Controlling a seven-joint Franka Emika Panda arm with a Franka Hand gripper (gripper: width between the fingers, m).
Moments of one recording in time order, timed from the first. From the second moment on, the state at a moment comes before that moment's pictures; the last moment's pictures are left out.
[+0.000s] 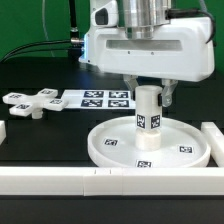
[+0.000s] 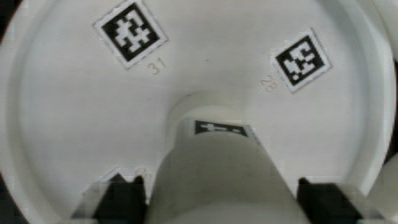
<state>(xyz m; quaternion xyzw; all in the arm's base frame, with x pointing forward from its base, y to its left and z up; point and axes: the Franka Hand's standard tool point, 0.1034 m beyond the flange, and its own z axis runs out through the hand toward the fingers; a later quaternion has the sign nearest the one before) 0.548 0.041 0.077 -0.90 0.43 -0.02 0.07</state>
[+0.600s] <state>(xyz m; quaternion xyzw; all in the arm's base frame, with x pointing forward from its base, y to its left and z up) 0.550 0.042 0.076 -0.72 0.69 0.02 0.10</state>
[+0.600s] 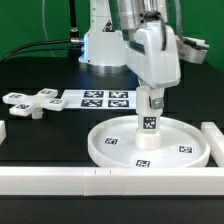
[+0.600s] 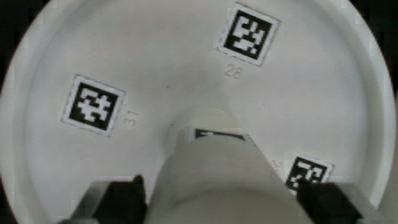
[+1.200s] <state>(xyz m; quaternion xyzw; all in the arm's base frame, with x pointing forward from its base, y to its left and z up) 0.551 0.044 0.077 -0.68 0.72 0.04 0.10</state>
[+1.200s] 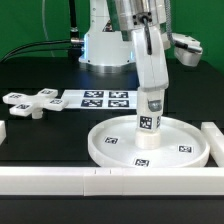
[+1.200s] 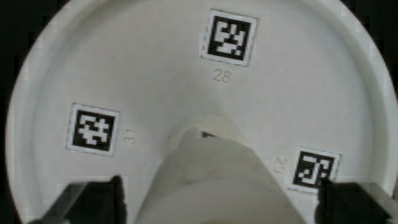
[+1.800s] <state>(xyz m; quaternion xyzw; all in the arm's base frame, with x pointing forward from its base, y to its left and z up) 0.550 0.045 0.078 -0.85 0.51 0.02 0.09</state>
